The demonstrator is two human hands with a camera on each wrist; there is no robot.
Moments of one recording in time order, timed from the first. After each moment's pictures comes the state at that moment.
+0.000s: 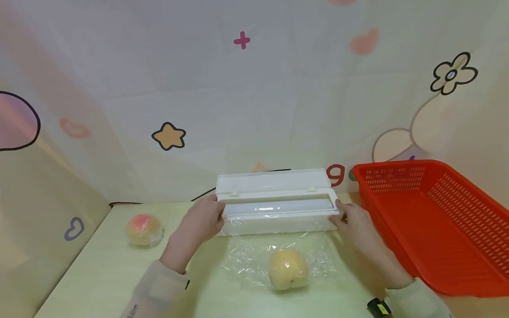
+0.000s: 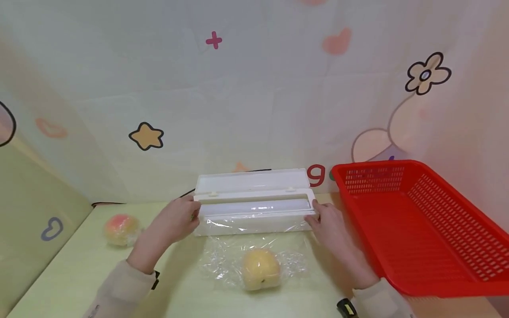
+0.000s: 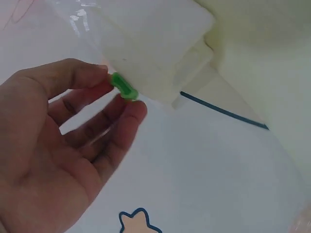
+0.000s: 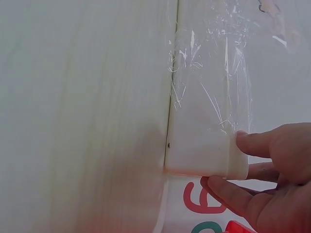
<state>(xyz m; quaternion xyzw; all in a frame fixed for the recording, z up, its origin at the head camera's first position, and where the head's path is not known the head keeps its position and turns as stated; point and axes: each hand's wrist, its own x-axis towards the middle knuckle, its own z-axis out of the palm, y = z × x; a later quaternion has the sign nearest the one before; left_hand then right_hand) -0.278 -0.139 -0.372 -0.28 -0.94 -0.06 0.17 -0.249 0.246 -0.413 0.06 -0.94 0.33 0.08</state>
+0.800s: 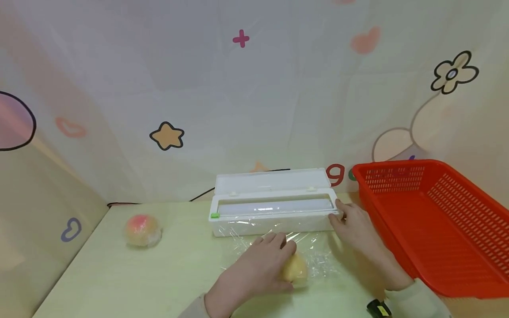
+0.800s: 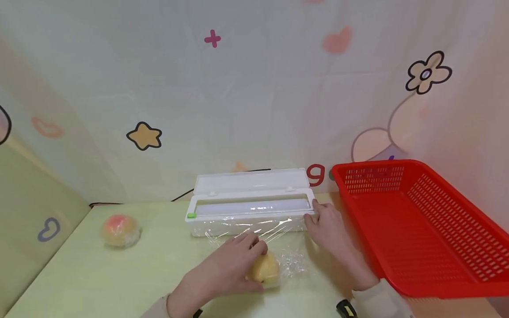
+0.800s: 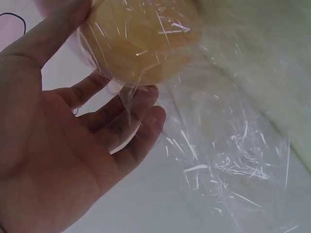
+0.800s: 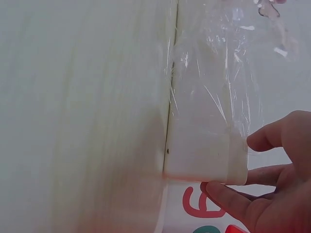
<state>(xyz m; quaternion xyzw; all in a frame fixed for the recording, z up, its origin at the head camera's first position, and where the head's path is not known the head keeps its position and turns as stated) -0.195 -0.027 -0.388 -0.41 -0.91 -0.02 0.06 -0.251 0.242 -0.412 0.05 -0.94 0.33 0.09</state>
